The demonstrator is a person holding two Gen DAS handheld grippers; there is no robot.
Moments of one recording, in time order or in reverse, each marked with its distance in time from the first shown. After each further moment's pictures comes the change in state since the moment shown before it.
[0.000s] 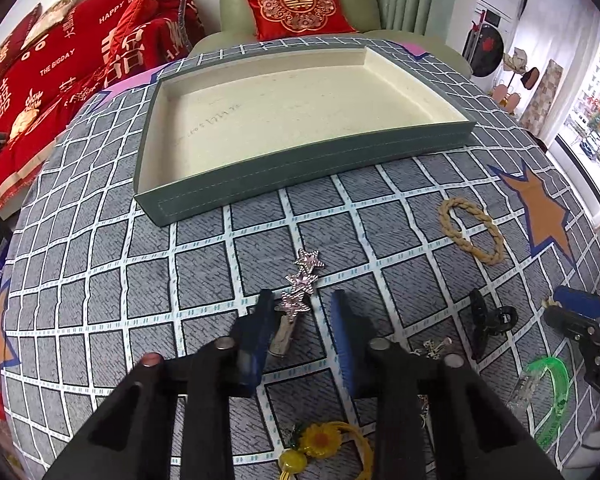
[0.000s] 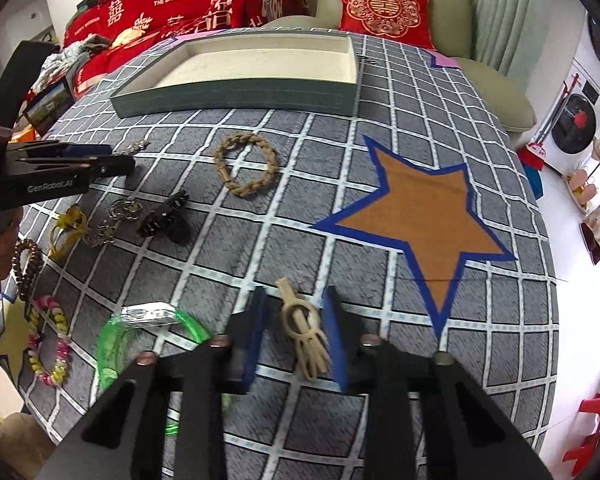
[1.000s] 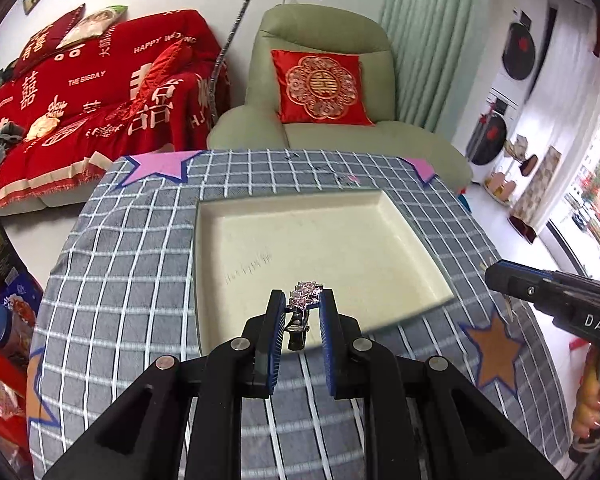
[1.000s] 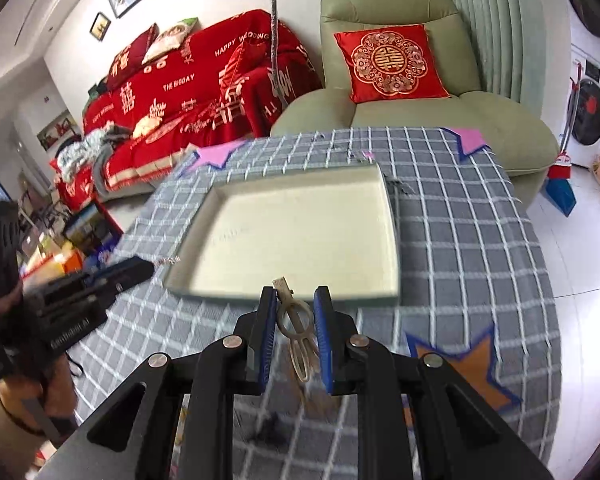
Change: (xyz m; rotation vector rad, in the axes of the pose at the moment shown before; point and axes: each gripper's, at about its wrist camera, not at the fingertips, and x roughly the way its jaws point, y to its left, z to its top) left arm -0.065 0.049 0.098 -0.155 -0.241 -0.036; right arm -0.042 -0.011 0.170 0.182 -0.206 0.214
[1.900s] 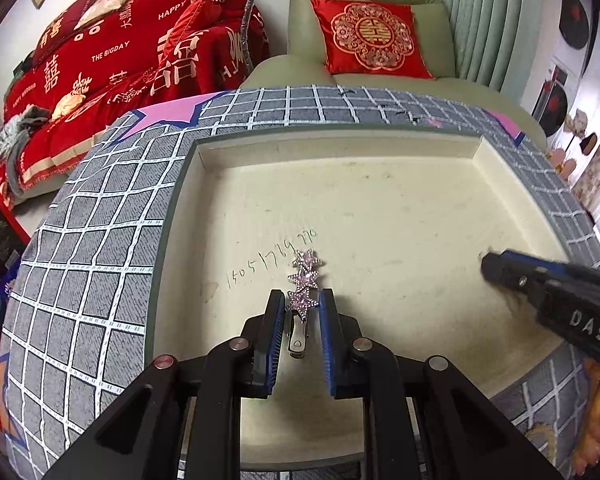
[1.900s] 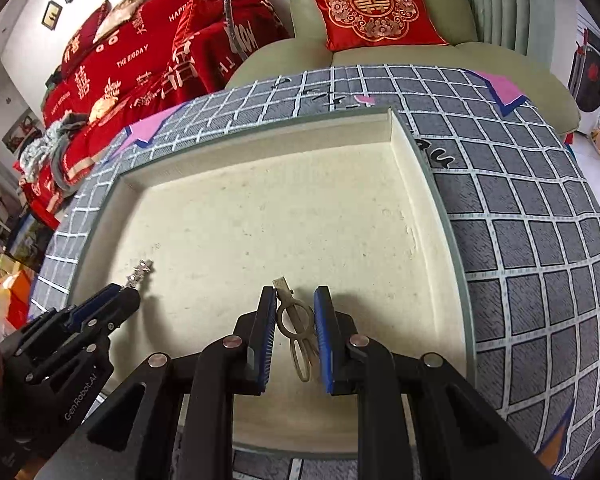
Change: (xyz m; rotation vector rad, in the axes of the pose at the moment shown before) left arm 0.135 0.007 -0.018 -0.003 0.116 0.210; right arm 0.168 -0.030 0.015 0.049 0.147 -0.091
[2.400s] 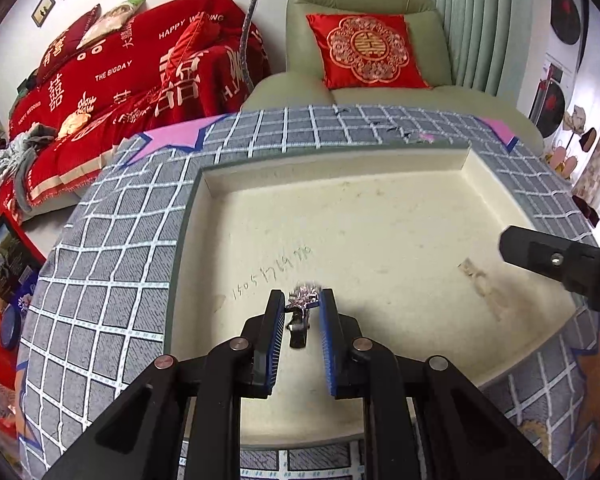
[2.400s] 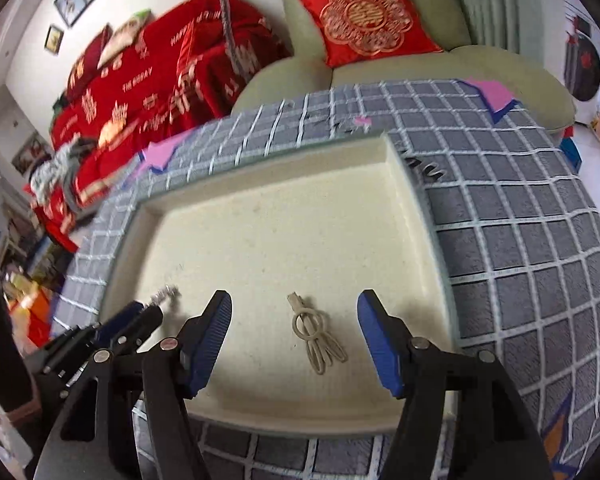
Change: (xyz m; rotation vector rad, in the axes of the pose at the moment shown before) left arm -0.026 -0.006 0.005 0.024 -0.050 0.015; right arm -0.042 -0.008 0.003 0.089 -0.090 0.064
